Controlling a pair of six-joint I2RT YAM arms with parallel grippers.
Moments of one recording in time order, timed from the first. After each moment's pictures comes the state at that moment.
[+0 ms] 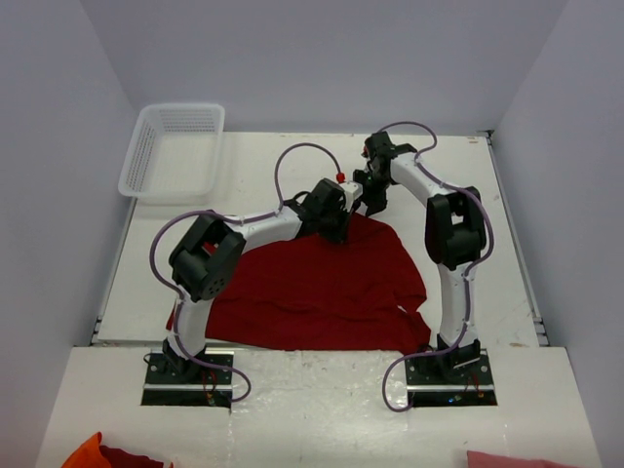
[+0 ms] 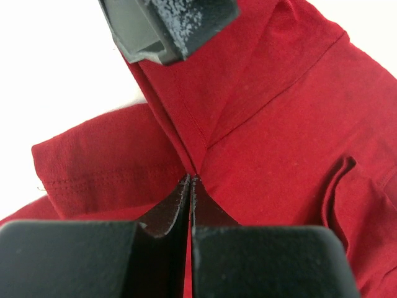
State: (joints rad) left arm -0.76 2.04 1.41 -0.20 0.16 -0.26; right arm 0.31 2.21 1.82 -0.88 -0.19 0.38
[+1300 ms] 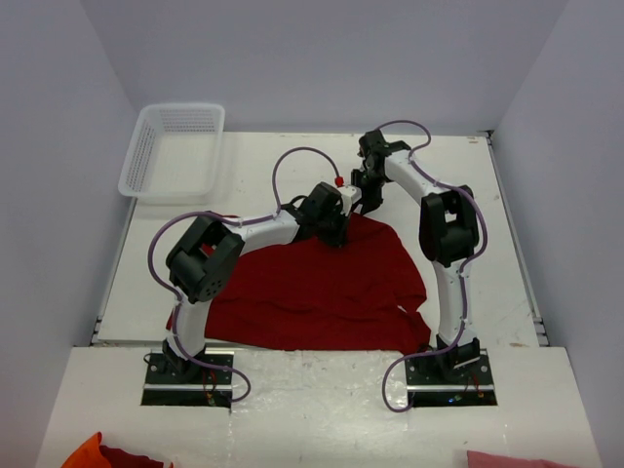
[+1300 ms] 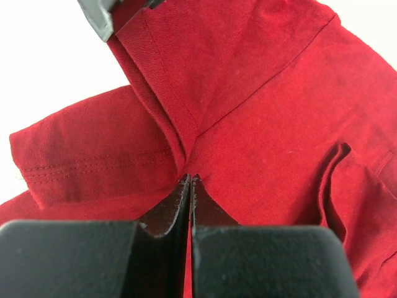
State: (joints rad) left arm -0.76 2.02 1.35 -0.15 0.19 -0.26; right arm 0.33 2.27 1.92 -0.94 -0.18 0.40
